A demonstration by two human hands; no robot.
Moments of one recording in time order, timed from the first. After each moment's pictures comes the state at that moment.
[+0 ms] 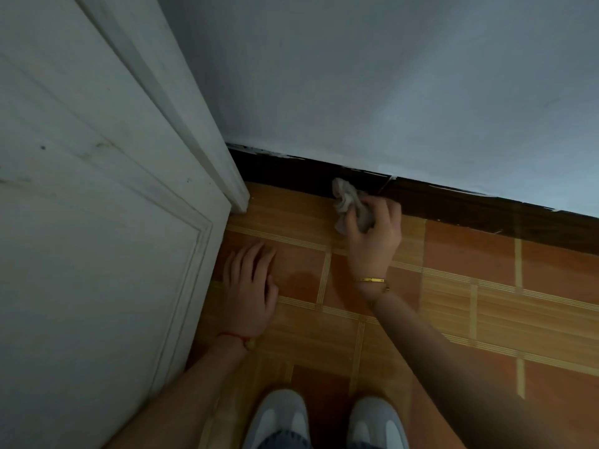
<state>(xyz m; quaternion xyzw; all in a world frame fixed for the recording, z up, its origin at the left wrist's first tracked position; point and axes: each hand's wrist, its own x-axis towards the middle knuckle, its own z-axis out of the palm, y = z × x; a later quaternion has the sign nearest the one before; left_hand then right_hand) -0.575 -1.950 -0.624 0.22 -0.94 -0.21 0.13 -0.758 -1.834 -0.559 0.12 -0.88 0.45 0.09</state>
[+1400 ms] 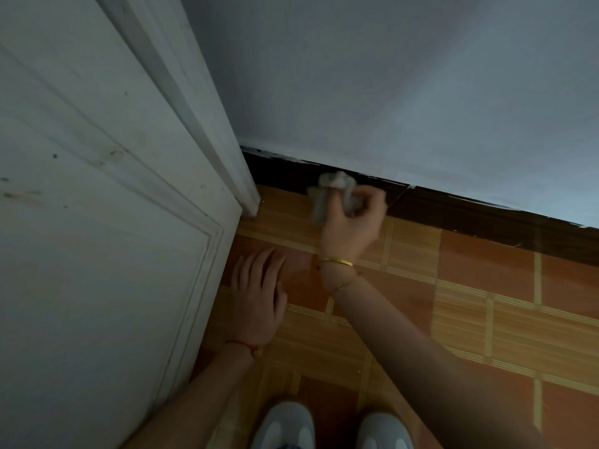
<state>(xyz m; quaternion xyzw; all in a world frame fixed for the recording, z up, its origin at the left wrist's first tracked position) -0.575 -1.949 -0.624 0.23 -0.94 -0.20 0.12 -0.746 -1.908 -0.536 -0.08 -0.78 0.61 0.06</state>
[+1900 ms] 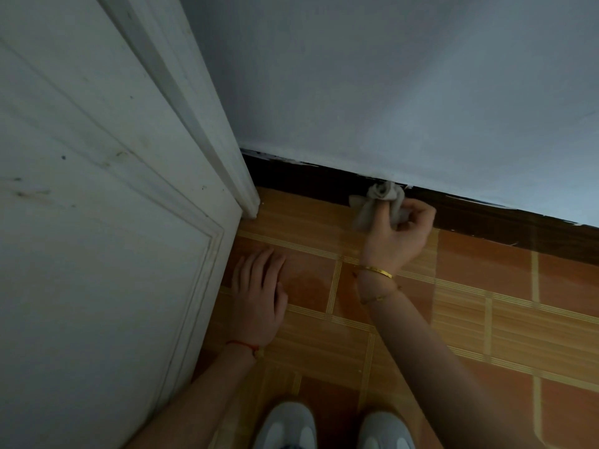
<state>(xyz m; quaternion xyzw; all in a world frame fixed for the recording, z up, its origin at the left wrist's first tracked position) -0.574 -1.950 -0.622 0.22 -0.94 -0.21 0.12 -0.764 -1.857 -0.541 -0.13 -0.77 0.62 0.12</state>
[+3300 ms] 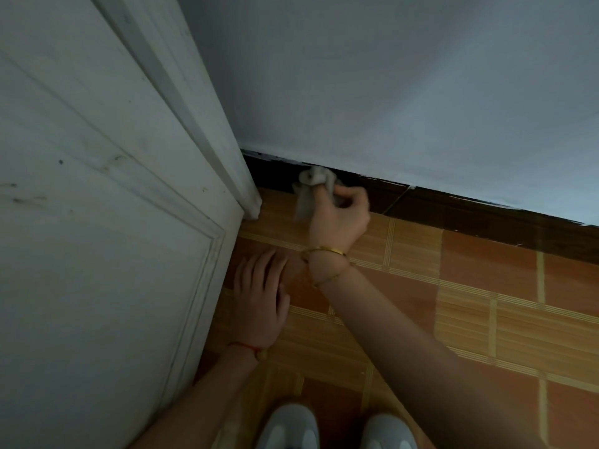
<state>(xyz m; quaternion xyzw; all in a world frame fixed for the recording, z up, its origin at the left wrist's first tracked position) -0.576 -1.949 -0.622 0.23 -0.95 -0.20 0.13 -0.745 -1.930 -0.531 -0.14 -0.75 0.65 0.00</state>
